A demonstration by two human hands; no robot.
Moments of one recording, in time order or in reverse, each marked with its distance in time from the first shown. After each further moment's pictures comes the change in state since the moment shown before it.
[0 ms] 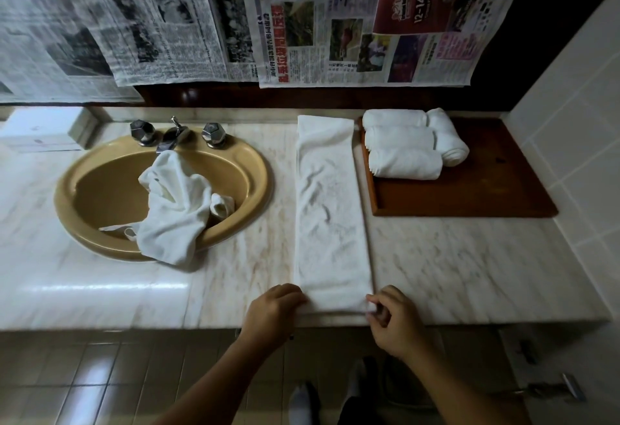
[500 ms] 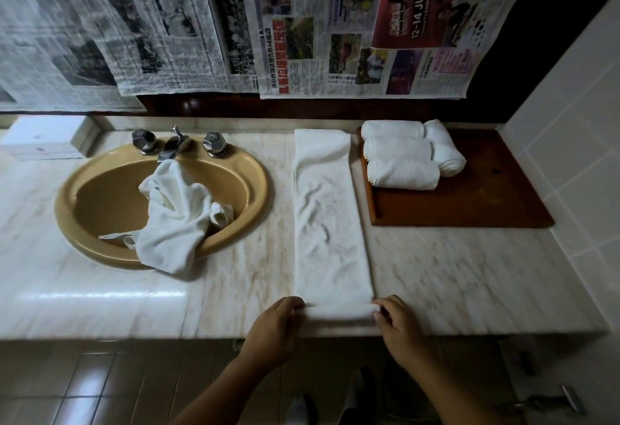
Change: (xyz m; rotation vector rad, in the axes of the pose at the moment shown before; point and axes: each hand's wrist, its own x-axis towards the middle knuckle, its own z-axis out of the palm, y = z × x) left_hand -0.007 0.009 0.004 -0.219 -0.078 -0.209; right_hand 0.007 0.009 -0.001 0.058 -0.056 0.199
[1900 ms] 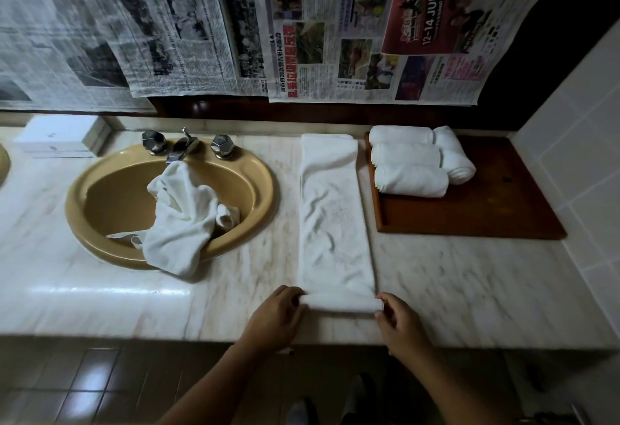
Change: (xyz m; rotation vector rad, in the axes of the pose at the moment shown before) left_hand 0.033 0.002 -0.017 0.050 -0.048 -0.082; right_hand 0.014 -0.016 -0.009 0.052 -0.025 0.158
